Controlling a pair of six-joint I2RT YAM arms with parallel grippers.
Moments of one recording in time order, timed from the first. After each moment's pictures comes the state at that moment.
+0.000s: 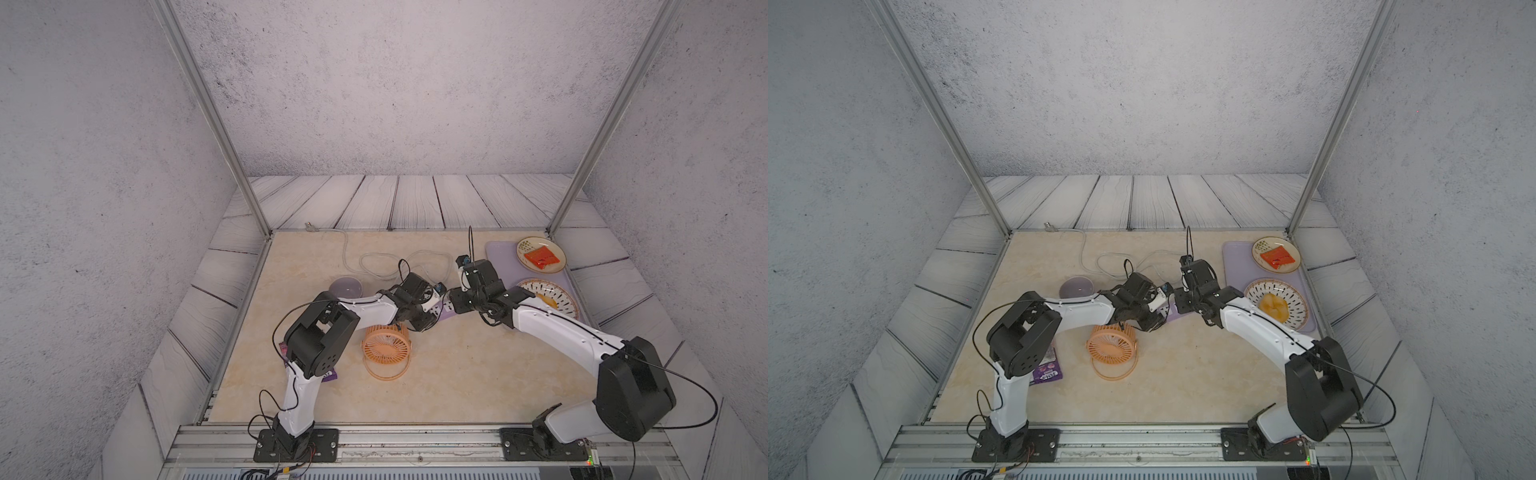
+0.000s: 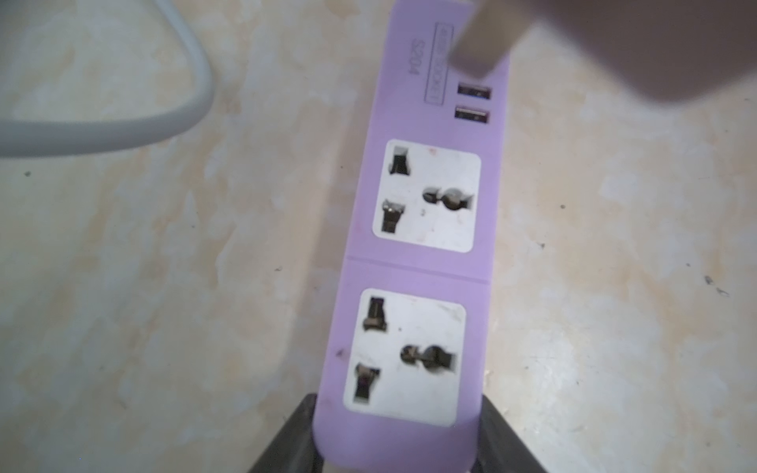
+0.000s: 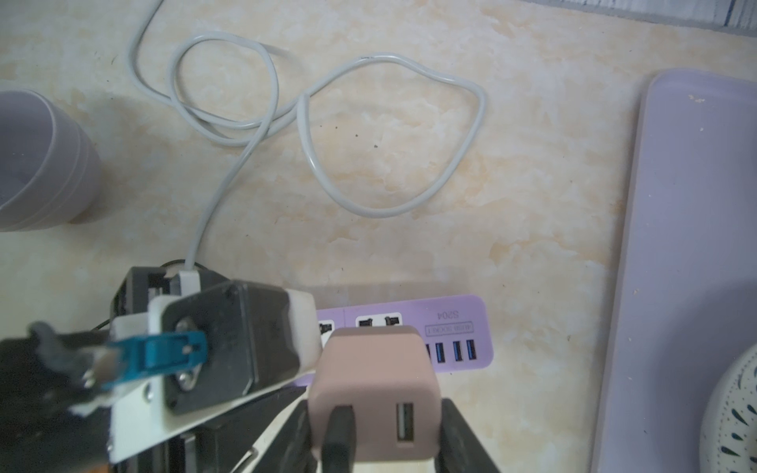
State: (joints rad) left arm -0.77 2.03 1.26 -0.14 0.19 0.23; right arm 0.54 1.43 1.00 -0.41 0.08 0.21
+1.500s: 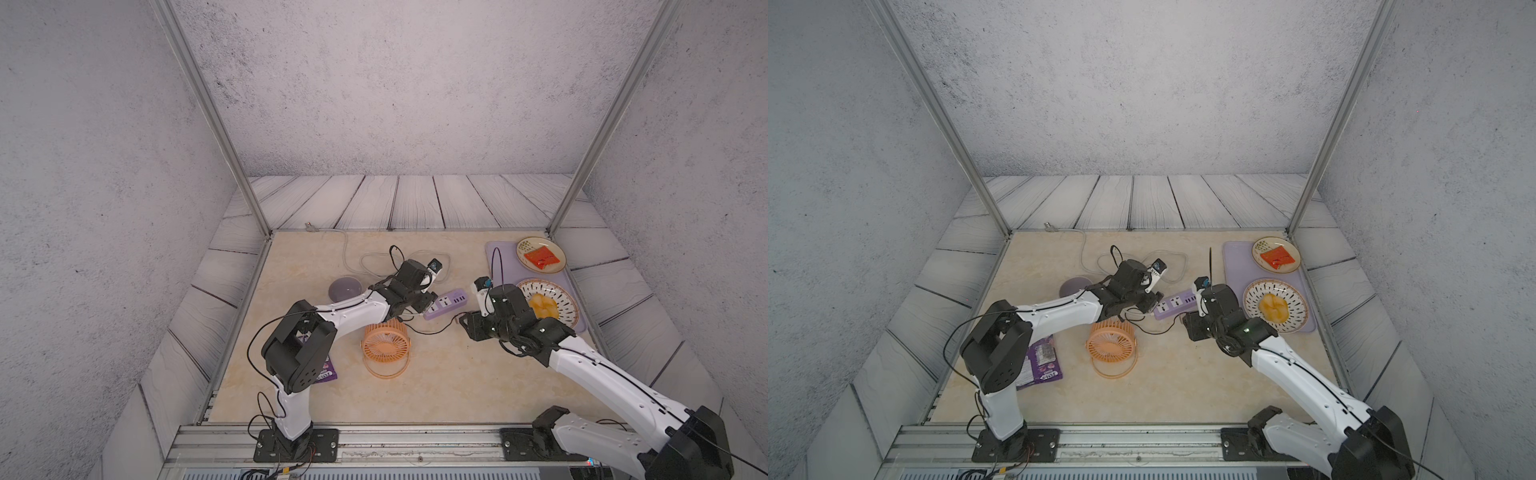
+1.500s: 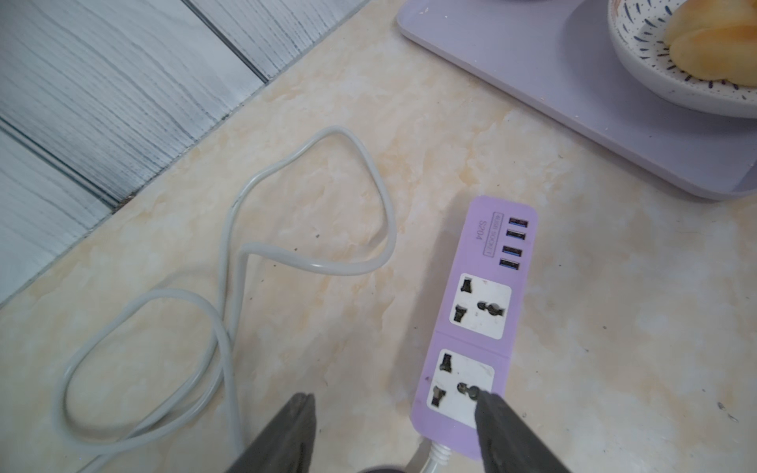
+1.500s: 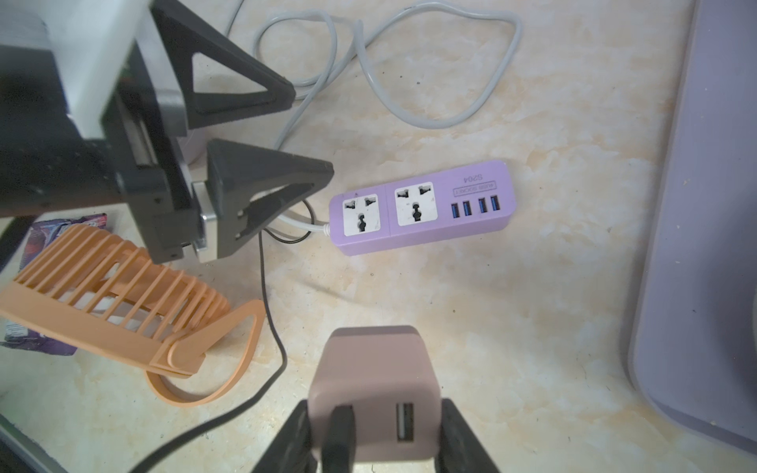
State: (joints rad) left arm -0.77 1.85 1.26 -0.10 -0.06 0.12; right arm 0.56 1.07 0.79 -0.53 -0.06 0.31
